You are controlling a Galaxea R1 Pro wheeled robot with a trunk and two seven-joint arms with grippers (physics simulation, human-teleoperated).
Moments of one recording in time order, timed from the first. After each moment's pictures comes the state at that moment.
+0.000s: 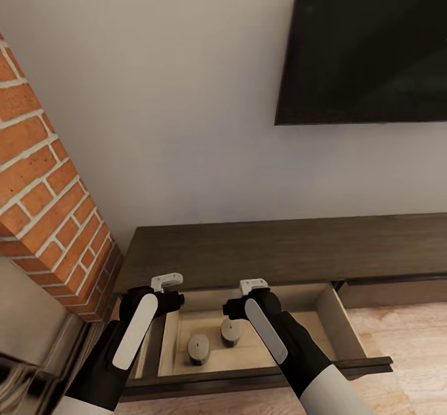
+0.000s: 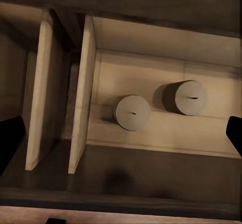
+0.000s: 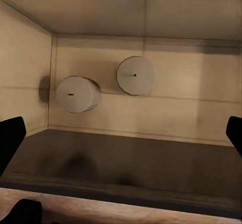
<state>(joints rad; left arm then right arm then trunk) -0.45 -0.06 -0.18 -1.39 0.67 0.98 0.70 -0.58 0.13 0.48 -1.10 -0.63 0.89 -0.53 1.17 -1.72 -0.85</state>
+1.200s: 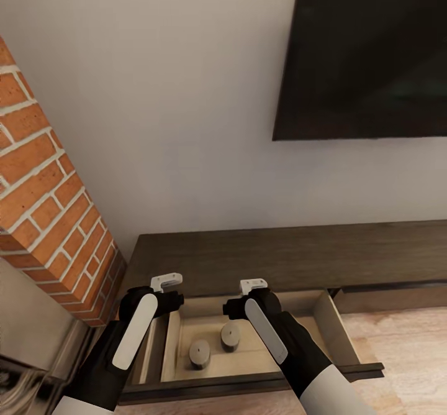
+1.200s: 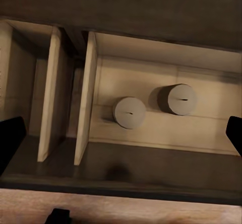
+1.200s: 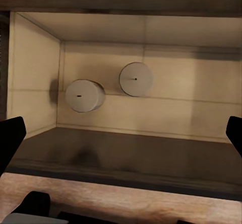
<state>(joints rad) -0.45 -0.06 -0.18 -1.39 0.67 0.98 0.70 -0.58 0.13 0.48 -1.10 -0.63 0.89 -0.53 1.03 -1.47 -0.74</state>
